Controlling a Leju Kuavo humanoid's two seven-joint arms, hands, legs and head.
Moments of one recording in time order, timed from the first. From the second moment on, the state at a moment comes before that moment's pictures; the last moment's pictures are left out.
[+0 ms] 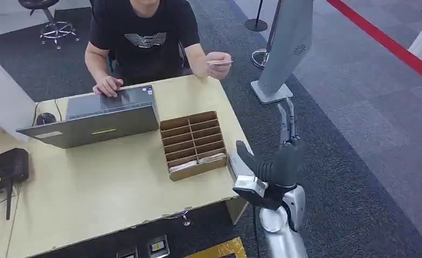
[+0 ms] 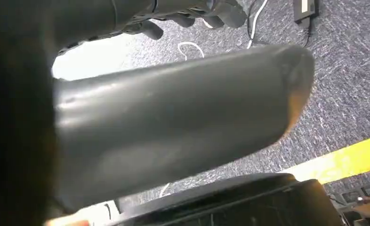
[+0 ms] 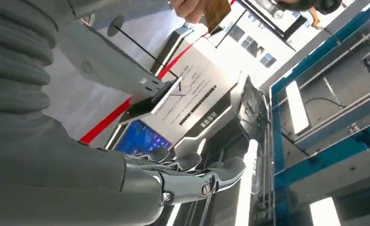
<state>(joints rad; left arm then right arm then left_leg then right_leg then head) -0.12 -0.06 -1.24 -0.28 0.49 0.69 0.14 0.04 0.27 -0.12 -1.84 0.96 -0.70 -0.60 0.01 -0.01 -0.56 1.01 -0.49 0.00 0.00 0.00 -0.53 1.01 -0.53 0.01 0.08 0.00</state>
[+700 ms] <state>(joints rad) -0.13 -0.06 -1.25 -0.28 0.45 0.66 0.15 -0.15 0.19 0.27 -1.78 1.37 -0.69 -0.03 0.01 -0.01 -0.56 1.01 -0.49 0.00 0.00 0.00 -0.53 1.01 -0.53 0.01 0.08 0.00</state>
